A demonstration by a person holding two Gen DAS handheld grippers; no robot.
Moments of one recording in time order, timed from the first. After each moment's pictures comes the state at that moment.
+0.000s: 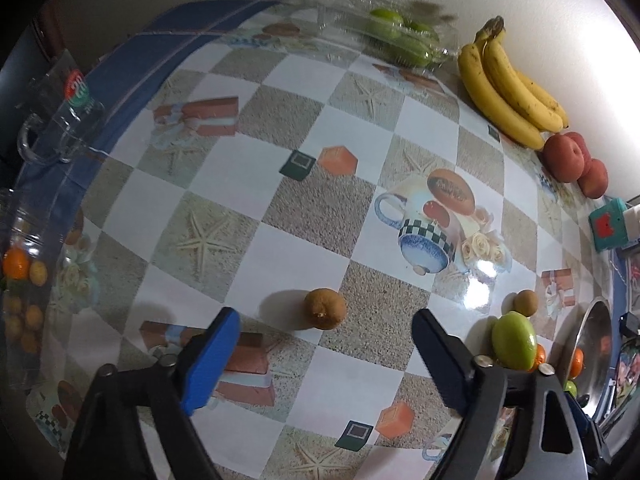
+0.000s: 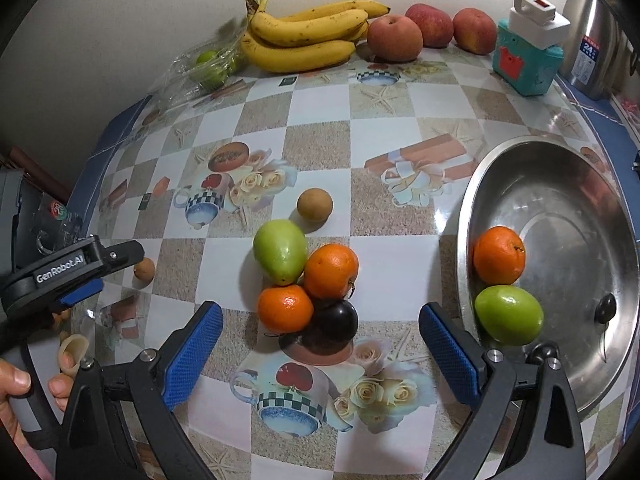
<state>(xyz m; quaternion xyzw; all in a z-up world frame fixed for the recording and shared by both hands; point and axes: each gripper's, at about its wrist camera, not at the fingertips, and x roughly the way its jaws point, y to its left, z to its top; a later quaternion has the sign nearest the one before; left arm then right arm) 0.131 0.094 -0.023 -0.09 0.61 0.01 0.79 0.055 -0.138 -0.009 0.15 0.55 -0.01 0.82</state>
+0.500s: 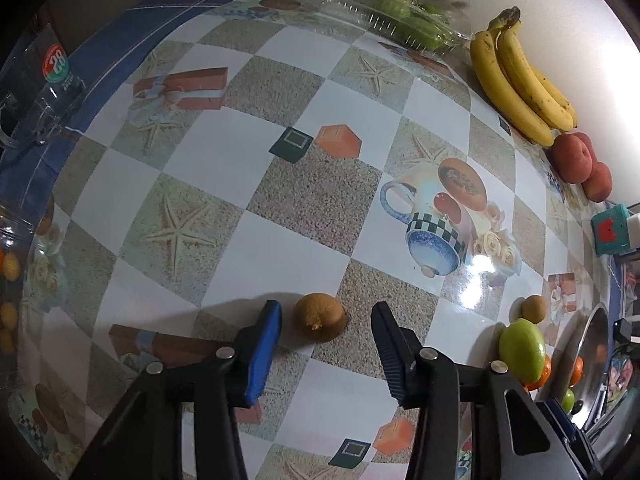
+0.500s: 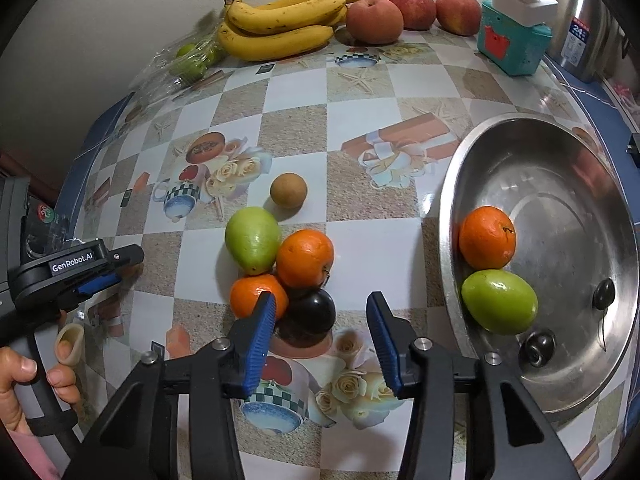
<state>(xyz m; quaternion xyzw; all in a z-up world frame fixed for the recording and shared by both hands) 0.140 0.096 -0.046 -0.11 0.62 0.00 0.78 0.053 -0.149 -0.018 0.15 0.57 -0.03 0.81</state>
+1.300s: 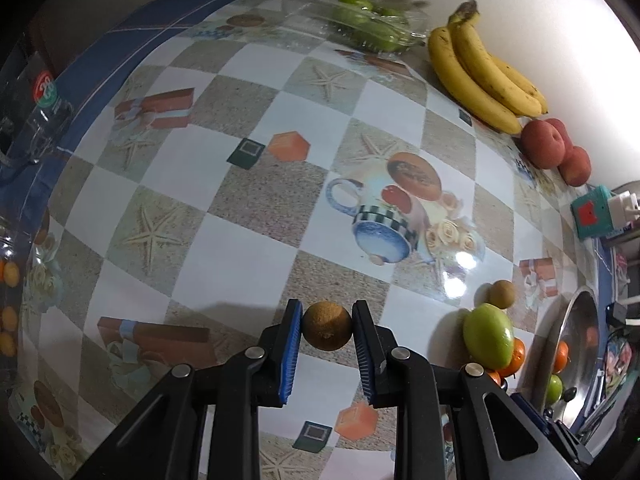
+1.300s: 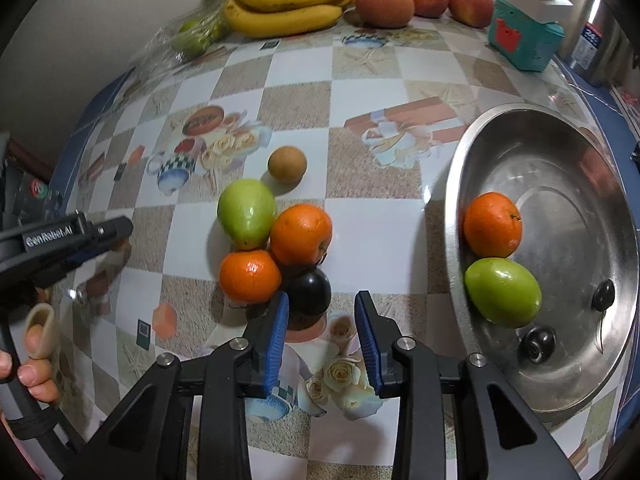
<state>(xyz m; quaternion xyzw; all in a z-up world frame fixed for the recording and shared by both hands) 0.131 0.064 -0.029 -0.10 0.61 -0.02 0.79 0.052 -0.144 -0.029 0.12 0.60 -0.01 0.79</state>
